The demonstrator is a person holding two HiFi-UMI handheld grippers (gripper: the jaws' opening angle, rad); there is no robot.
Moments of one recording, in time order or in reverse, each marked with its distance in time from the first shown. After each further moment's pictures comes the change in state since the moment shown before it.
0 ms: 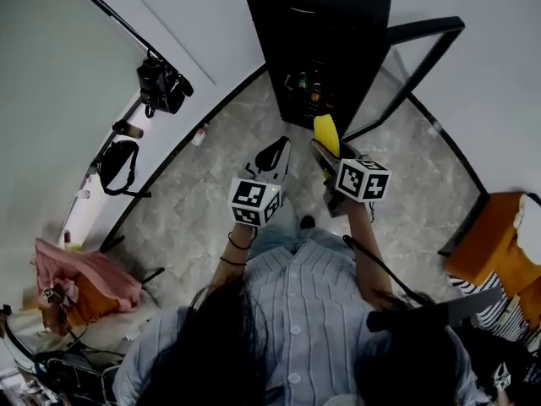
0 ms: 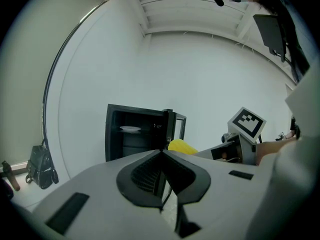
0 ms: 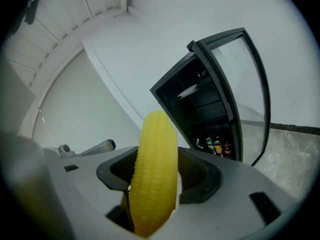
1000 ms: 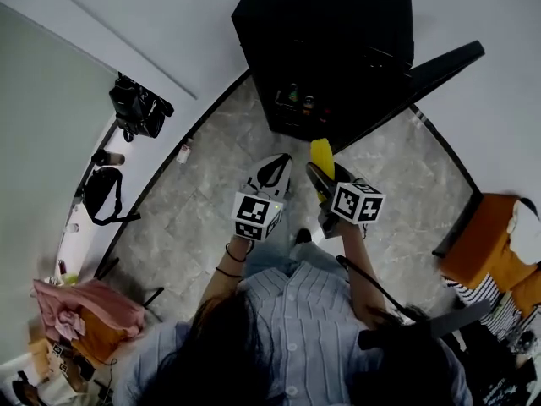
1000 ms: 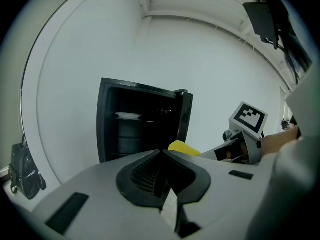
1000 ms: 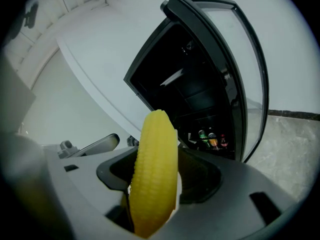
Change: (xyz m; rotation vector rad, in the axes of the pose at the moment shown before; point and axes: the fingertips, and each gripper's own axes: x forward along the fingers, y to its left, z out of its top) left arm 0.111 0.082 -0.033 0.009 0.125 -0.122; right arm 0.105 -0.061 0.011 0.130 0.062 -0.112
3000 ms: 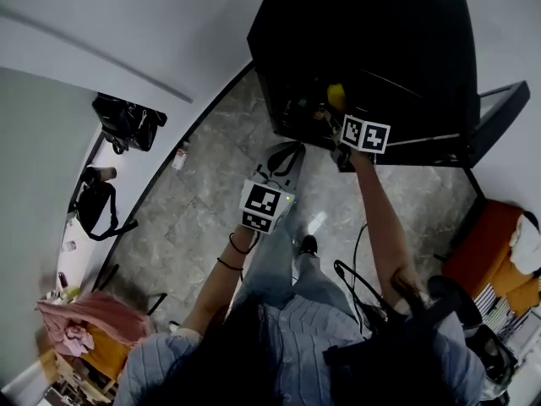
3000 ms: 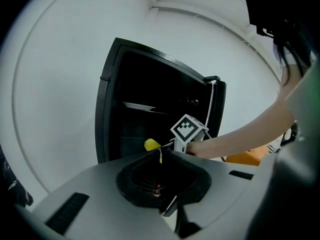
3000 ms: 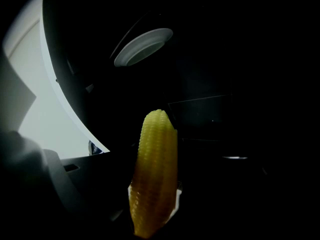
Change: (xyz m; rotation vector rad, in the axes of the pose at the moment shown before) left arm 0.117 0.121 -0.009 0.001 0.024 -0.073; right arm 0.239 -0.143 0.135 -0.149 0.038 -0.215
